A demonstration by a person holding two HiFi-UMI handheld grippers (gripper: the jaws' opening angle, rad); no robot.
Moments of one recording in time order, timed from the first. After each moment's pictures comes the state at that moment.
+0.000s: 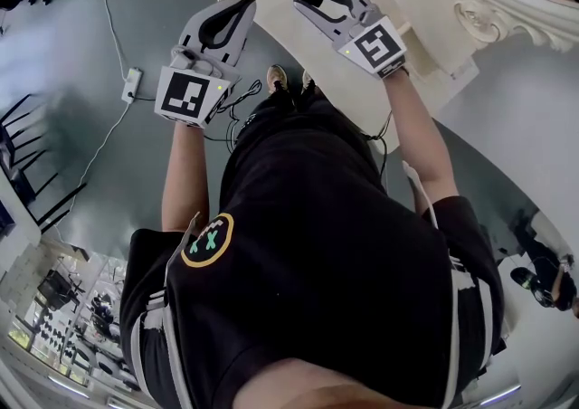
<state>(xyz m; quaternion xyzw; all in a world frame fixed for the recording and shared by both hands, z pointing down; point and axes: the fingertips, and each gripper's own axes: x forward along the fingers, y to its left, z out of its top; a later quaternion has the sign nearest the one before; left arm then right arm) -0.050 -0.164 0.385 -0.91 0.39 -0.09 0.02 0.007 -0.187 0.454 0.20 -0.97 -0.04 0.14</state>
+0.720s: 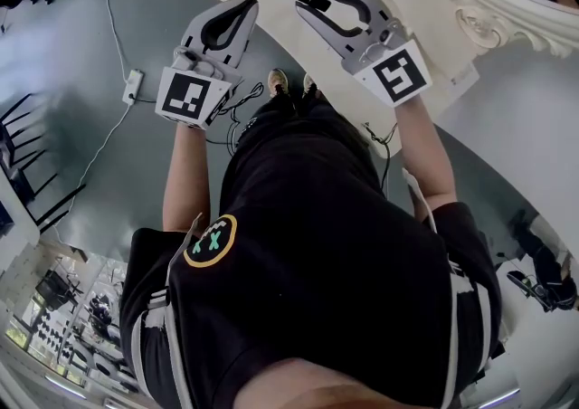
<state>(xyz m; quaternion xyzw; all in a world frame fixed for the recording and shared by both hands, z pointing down) -0.046 -0.180 0.361 -0.91 0.40 -0.08 0.01 0.012 -0.181 0.326 0.23 -0.97 -0.08 0.02</state>
